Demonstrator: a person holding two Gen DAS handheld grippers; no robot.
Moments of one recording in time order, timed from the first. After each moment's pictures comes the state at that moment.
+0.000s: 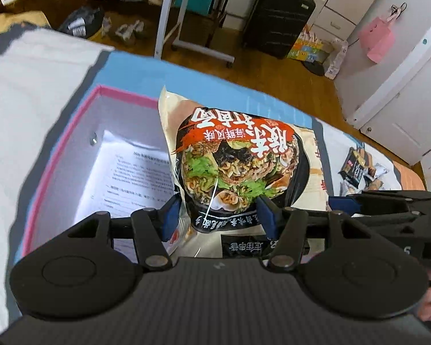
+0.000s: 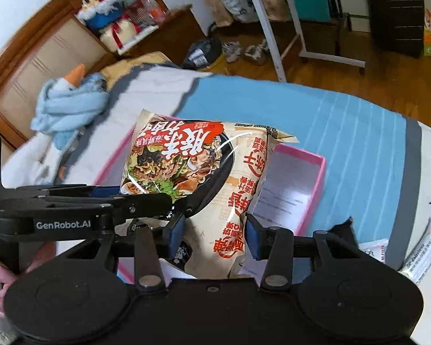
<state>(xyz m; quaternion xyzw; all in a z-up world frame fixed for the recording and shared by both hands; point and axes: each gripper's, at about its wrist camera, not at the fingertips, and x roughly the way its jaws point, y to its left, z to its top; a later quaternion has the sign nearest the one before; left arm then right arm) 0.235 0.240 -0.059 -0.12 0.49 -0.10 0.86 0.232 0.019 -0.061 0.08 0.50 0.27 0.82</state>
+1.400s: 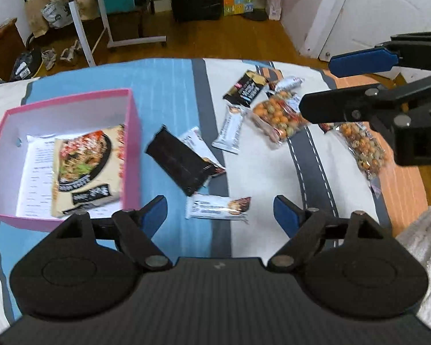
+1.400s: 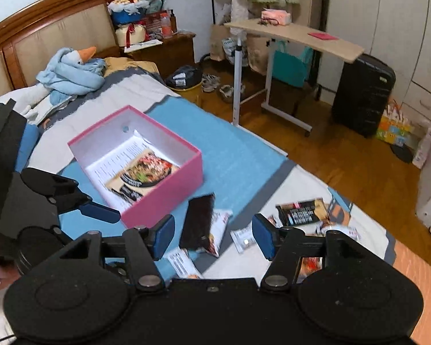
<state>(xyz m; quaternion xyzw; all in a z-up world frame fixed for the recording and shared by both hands) 0.110 -0.005 -0.002 0.04 0.51 -0.16 0.84 0.116 -0.164 0.060 -0.09 0.41 0.26 0.87</state>
